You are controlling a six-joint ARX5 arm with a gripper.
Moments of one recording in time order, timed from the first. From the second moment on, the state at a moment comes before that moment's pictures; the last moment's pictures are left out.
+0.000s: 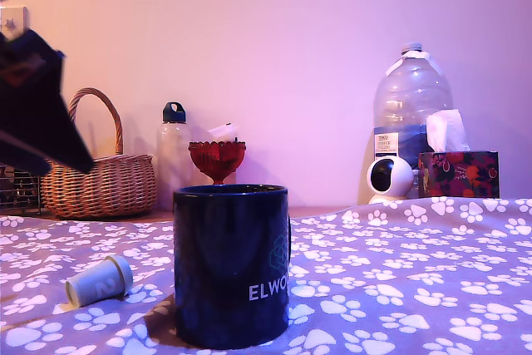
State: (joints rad) arm -0.49 0.95 0.50 -0.25 0.10 0.00
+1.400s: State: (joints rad) arm -0.37 1.09 0.14 0.40 0.31 0.15
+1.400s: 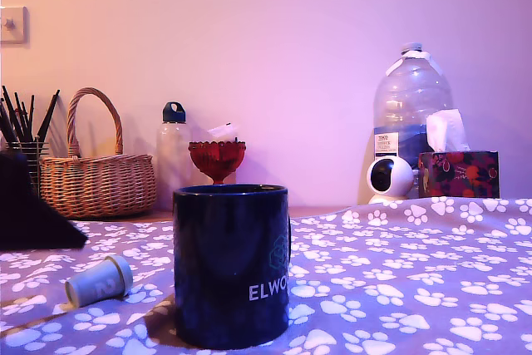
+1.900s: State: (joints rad) arm -0.37 1.19 0.14 0.49 0.33 0.15
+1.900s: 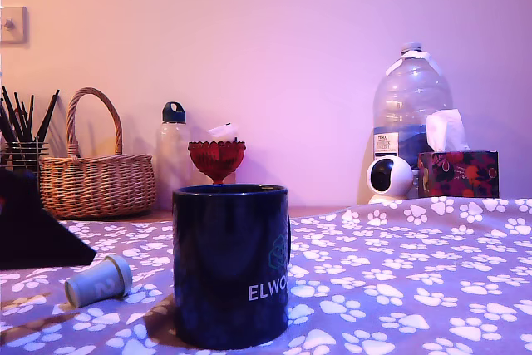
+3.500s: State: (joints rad) arm -0.37 1.56 0.19 0.80 0.37 0.16
